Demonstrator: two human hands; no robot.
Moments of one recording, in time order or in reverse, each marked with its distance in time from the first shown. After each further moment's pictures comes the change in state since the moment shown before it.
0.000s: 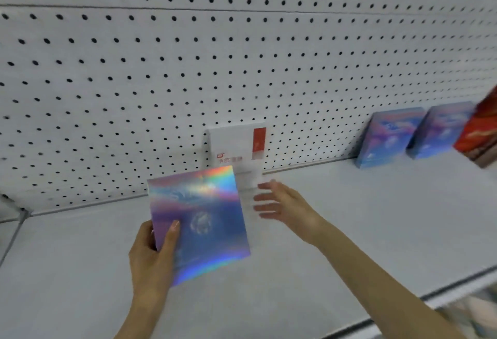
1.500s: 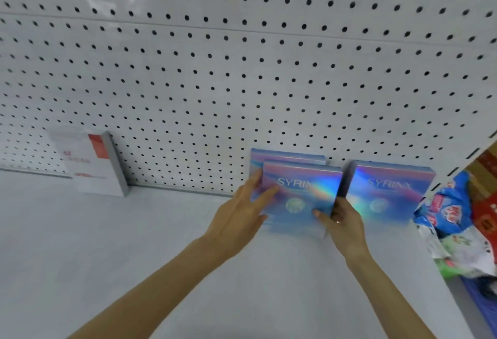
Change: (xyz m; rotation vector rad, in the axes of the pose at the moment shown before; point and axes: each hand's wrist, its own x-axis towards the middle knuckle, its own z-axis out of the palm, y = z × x) left_hand -0.083 0.113 0.480 0.900 -0.345 0.634; right_hand 0.071 -0.039 -0.464 -0.503 0.280 -0.328
